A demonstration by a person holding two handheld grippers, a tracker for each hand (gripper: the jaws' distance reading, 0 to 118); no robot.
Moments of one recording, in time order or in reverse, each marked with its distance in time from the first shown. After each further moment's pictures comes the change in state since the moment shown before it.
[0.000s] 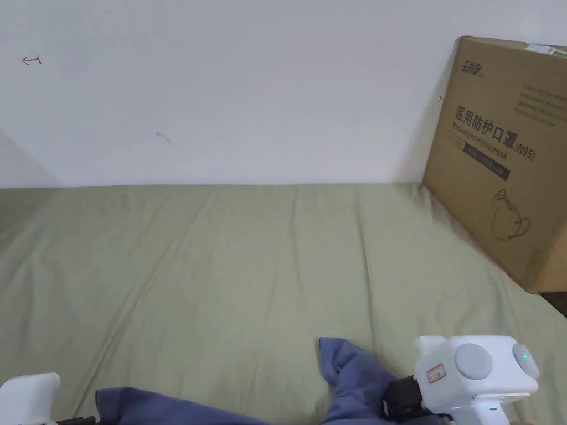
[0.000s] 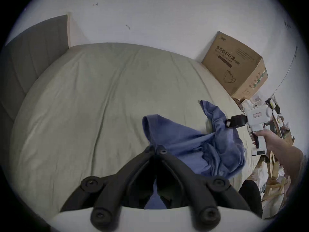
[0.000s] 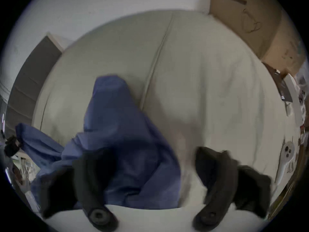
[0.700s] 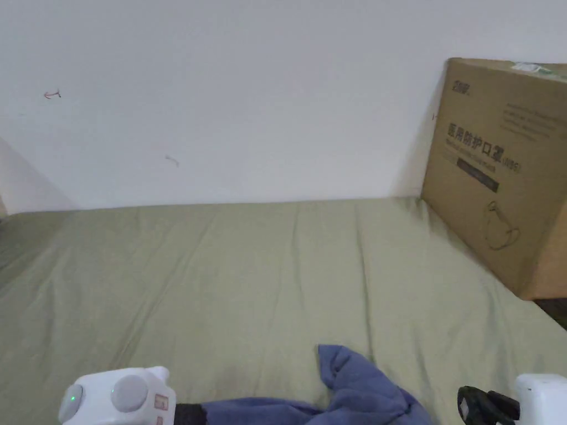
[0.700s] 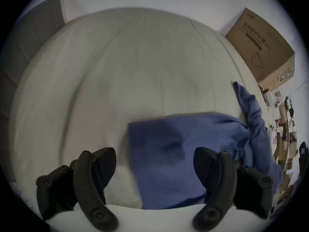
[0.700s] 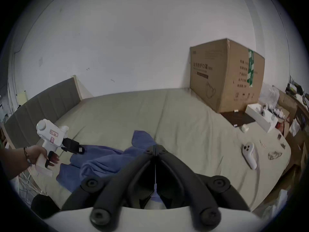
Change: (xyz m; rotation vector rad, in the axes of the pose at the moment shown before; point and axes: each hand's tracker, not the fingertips) left arm 0.010 0.020 -0.169 -0.352 0.076 0.049; right arm -0.060 -0.166 0.174 0.734 -0.106 -0.035
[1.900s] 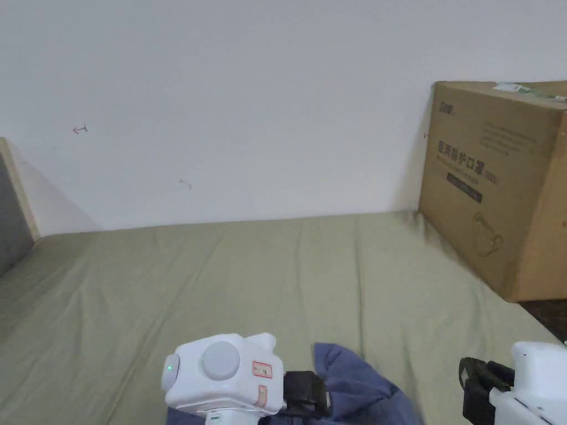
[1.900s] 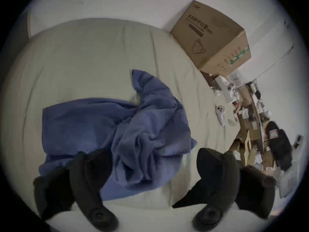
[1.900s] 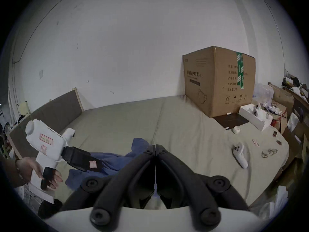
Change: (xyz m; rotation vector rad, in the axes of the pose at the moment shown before) left arm 0.163 -0.055 0.109 0.111 -0.350 -0.090; right arm 0.021 0.013 0.073 0.109 0.011 -0.031
